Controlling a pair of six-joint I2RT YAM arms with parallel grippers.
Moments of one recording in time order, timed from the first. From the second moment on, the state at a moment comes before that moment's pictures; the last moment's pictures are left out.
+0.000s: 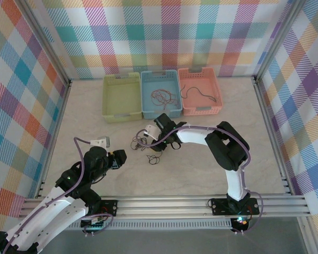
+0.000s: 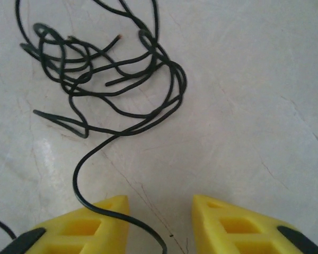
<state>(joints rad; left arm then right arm) -0.64 0.50 0.50 -0.65 -0.18 -0.70 0.79 1.99 1.23 -0.27 -0.23 -0.35</state>
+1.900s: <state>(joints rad) -0.66 1.41 0.82 0.06 0.21 0.03 0.63 1.43 0.56 0.62 -0.40 0.05</state>
